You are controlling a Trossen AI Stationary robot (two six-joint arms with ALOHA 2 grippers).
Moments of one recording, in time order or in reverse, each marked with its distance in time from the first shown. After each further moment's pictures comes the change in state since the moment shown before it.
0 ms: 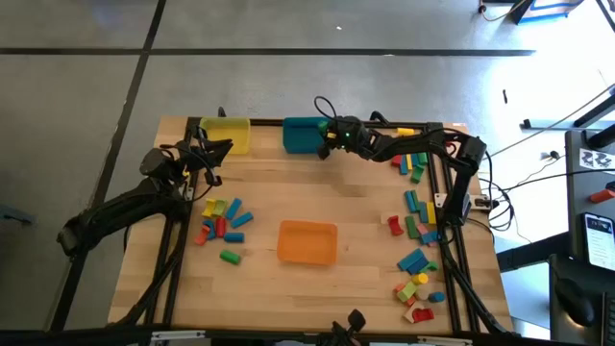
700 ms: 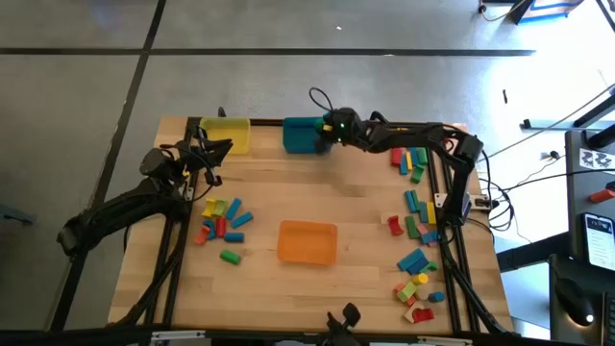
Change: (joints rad) left arm 0.000 0.001 0.000 0.000 0.000 0.000; right arm -0.028 0.032 0.151 -0.184 -0.088 0.052
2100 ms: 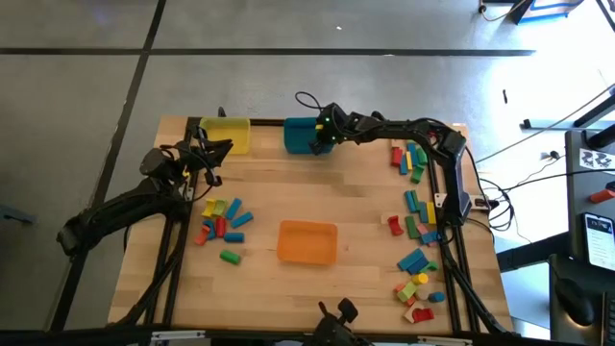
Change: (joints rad) left arm -0.004 0.000 0.000 0.001 -0.001 0.008; right arm -0.024 0.151 0.232 -0.383 -0.040 0.033
